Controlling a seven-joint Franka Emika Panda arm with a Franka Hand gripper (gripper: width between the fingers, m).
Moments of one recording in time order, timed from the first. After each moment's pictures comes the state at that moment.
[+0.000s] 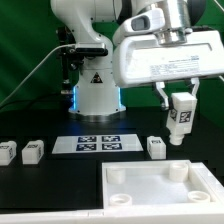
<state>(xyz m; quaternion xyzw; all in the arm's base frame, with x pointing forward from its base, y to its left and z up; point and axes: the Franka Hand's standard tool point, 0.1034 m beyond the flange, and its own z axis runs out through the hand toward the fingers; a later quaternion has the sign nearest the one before) 0.538 0.112 0.138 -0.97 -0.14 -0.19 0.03</state>
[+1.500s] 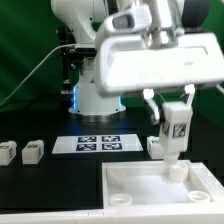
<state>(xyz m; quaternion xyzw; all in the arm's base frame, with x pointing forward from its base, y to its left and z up) 0.600 0.082 0.131 -0.96 -0.12 -0.25 0.03</state>
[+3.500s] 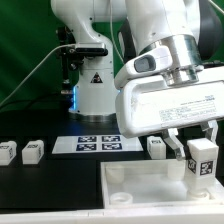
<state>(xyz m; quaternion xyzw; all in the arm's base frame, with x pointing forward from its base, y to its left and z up) 0.617 0.116 0.082 -0.96 -0.13 -0.25 0.06</state>
